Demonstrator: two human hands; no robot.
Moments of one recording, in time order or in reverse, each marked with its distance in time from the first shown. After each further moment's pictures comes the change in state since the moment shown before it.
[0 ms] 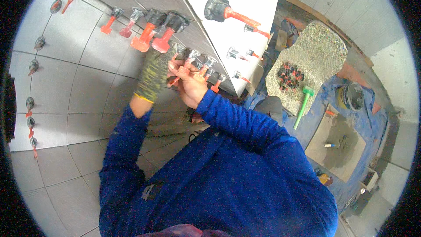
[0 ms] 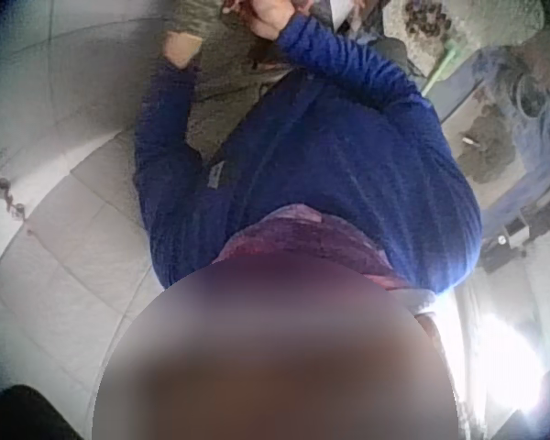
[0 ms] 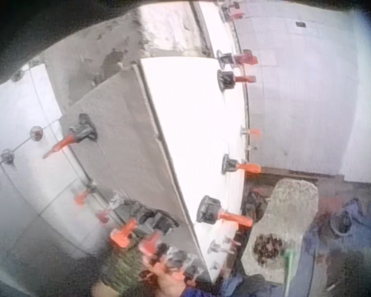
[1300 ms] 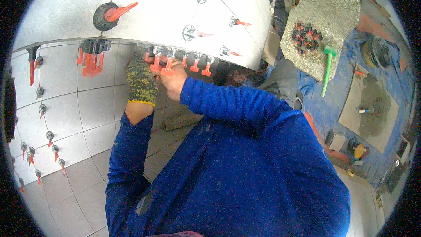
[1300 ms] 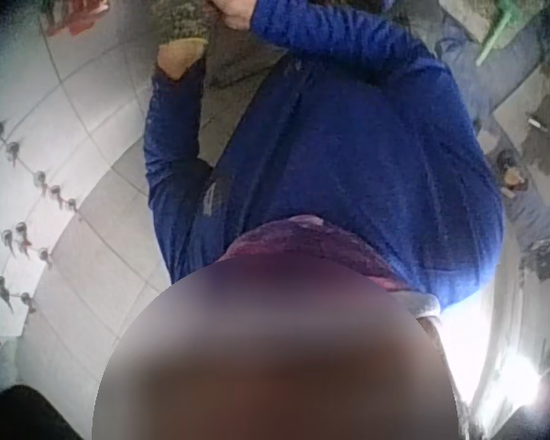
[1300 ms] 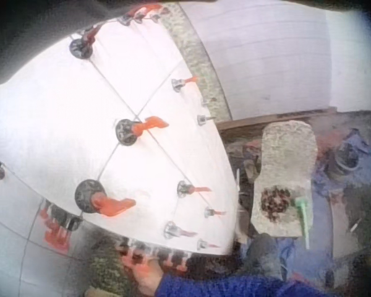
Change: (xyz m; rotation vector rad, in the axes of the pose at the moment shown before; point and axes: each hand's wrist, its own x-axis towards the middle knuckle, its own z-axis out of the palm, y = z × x) left_hand -0.014 0.045 0.008 -0.411 0.243 -0.868; right_hand 0.003 0.008 0.000 0.065 -0.010 -0.009
